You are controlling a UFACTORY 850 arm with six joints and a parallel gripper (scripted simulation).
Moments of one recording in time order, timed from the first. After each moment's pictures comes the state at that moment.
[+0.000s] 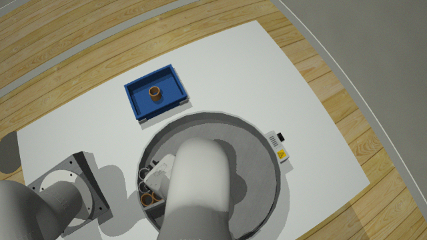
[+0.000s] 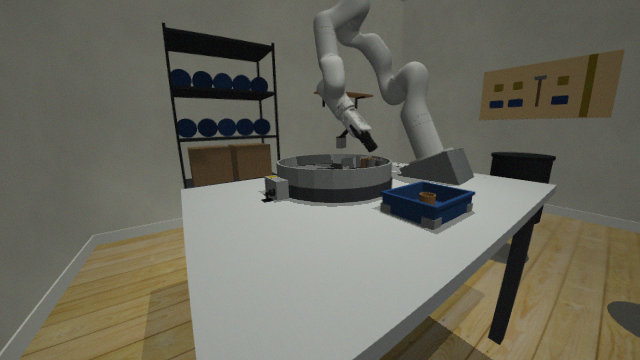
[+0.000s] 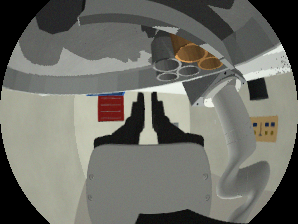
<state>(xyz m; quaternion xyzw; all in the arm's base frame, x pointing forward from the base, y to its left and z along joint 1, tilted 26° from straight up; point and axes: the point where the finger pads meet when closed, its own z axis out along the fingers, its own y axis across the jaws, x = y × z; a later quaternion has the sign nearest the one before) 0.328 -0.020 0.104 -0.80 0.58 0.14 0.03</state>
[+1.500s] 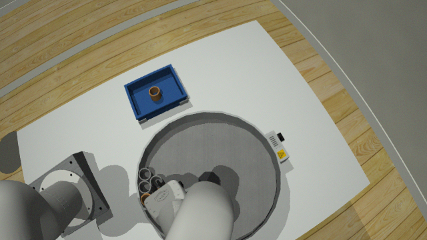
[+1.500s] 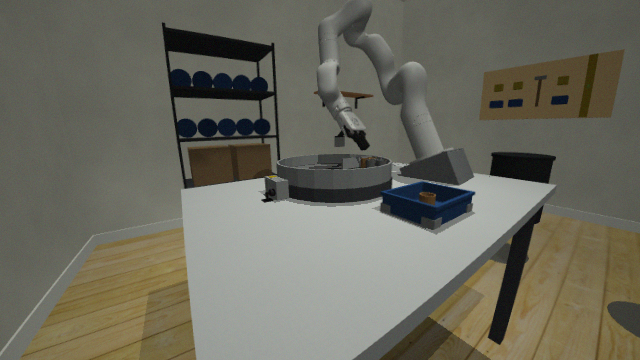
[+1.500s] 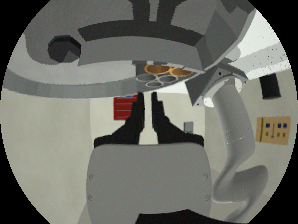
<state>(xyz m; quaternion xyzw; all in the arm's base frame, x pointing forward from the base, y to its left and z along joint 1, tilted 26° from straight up) 0.311 -0.069 0.128 -0.76 0.64 0.11 0.07</state>
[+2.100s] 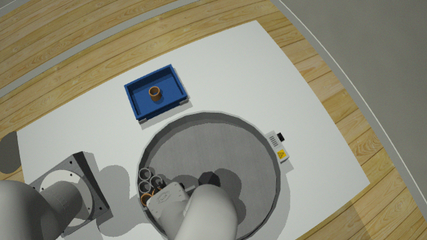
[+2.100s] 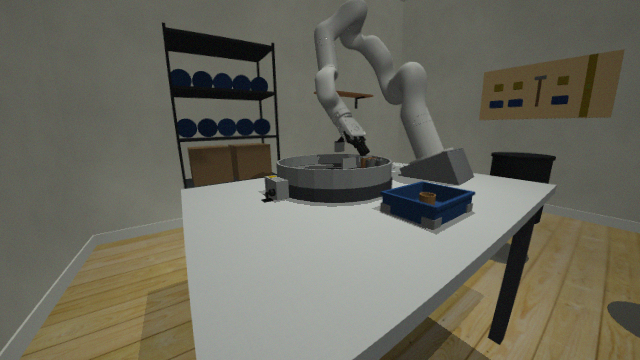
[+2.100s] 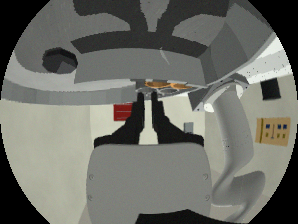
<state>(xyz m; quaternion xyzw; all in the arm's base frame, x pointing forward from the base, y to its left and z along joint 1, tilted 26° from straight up) 0.312 -0.079 0.108 -0.76 0.64 0.11 0.07</state>
